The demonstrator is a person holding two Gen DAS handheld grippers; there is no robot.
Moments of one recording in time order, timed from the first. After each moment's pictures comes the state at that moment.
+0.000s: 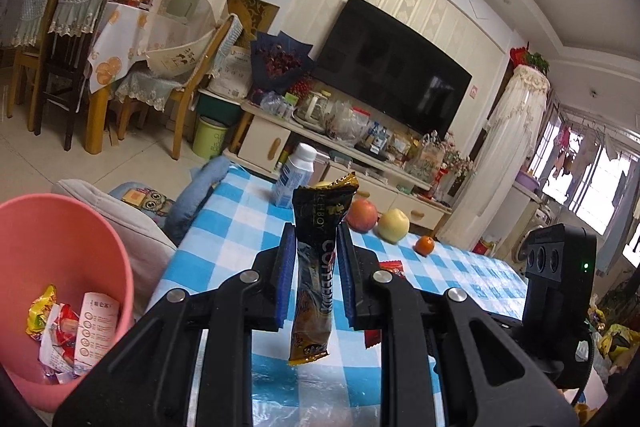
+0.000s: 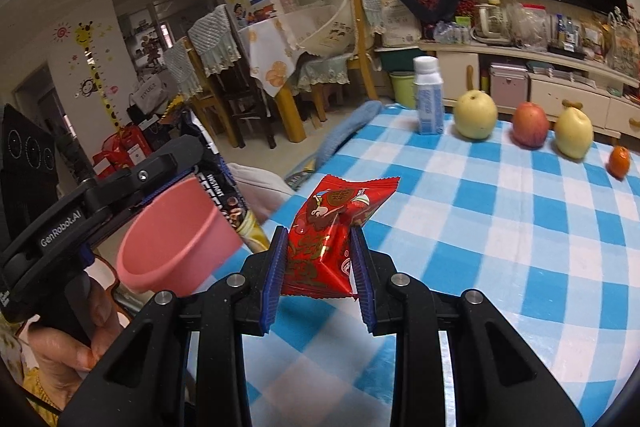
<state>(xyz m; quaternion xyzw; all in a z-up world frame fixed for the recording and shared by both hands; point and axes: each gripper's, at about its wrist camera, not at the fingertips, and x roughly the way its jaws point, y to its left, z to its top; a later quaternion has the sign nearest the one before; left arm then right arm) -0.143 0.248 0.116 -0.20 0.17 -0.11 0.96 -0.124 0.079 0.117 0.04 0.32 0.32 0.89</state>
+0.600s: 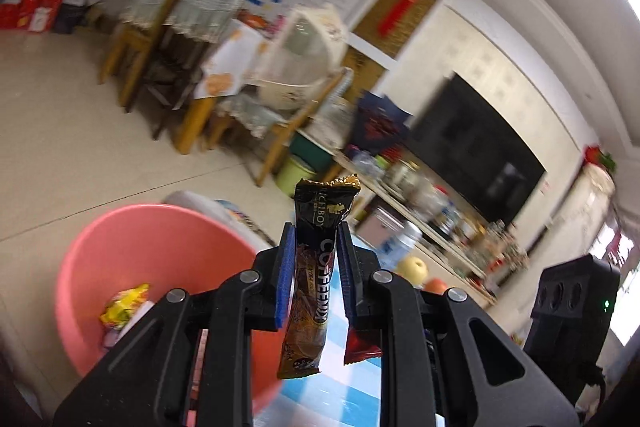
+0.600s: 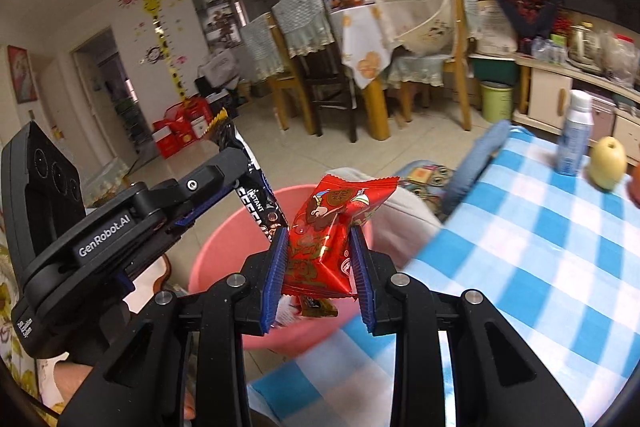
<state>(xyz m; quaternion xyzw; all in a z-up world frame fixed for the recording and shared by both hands) -0.188 0.371 0.103 -0.32 0.11 0.07 0.94 -0.125 0.240 0.130 0.00 0.31 0.44 0.85</state>
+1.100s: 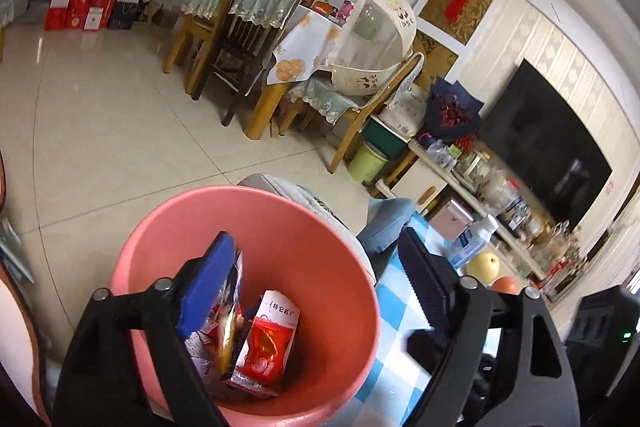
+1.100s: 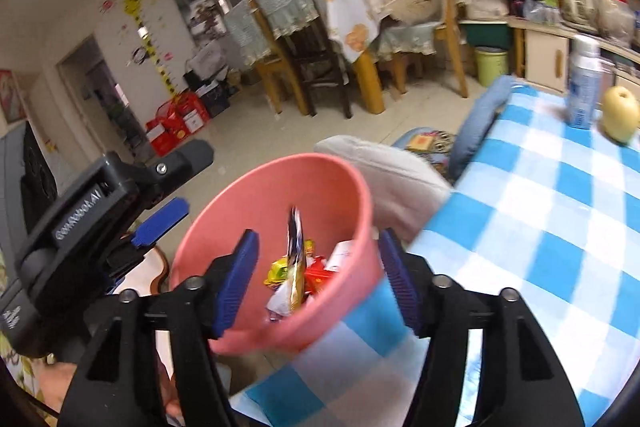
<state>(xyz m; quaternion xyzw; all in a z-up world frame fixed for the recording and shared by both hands) -0.172 0.392 0.090 -0.30 0.18 0.18 0.92 -0.104 0.242 0.094 0.04 0.35 0.41 0.84</state>
